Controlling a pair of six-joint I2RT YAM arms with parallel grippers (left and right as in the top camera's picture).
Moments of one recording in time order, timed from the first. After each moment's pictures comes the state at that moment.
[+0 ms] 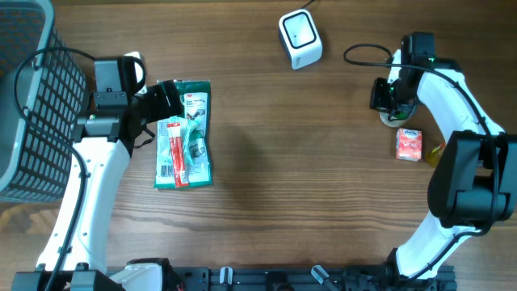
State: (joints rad) left arm 0.01 1.39 1.14 -0.67 -0.01 -0.24; right arm -0.07 1.95 1.41 -0.81 -0.08 0.17
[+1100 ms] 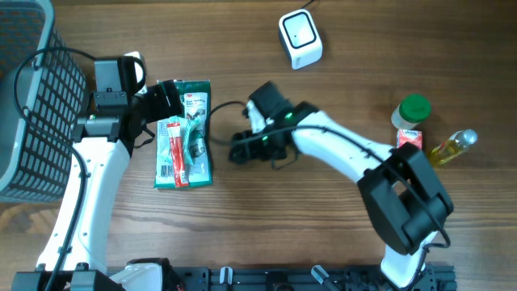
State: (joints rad) left arm 0.01 1.39 1.14 -0.67 -0.01 -0.24; right arm 0.69 1.95 1.28 -0.56 -0.44 0.48
